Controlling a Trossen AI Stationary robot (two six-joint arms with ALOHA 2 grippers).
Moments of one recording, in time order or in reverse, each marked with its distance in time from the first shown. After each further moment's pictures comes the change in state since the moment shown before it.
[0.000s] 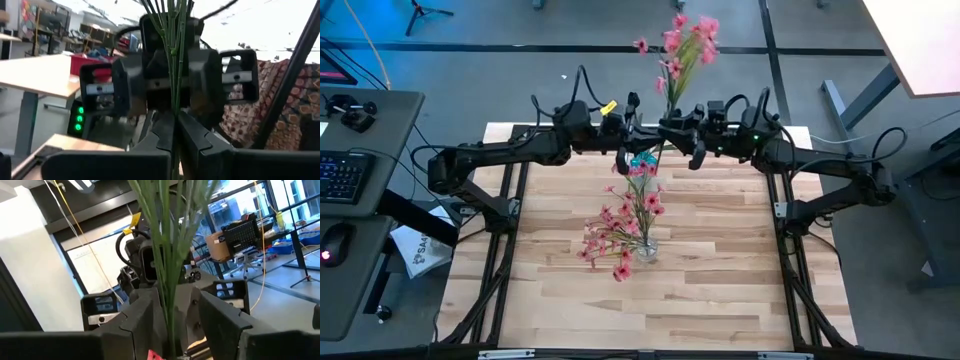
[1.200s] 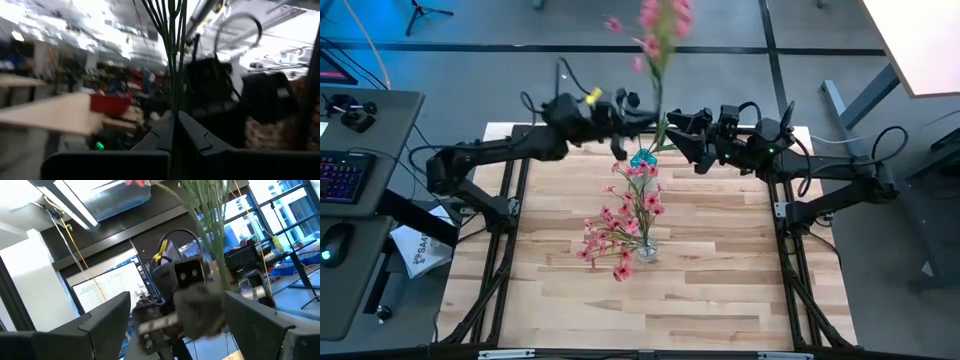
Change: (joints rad) left arm 0.056 -0.019 -0.001 0.144 -0.047 0.055; right arm 0.134 -0.029 -0.001 0.131 0.214 0.026
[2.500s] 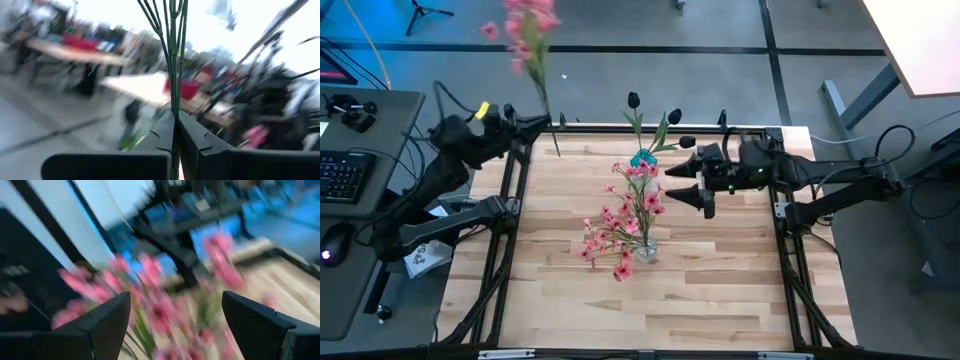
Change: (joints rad) left arm 0.351 -0.909 -0.461 -0.663 -0.054 -0.047; right arm 0.134 -0.064 0.000 -0.559 -0.146 -0.034
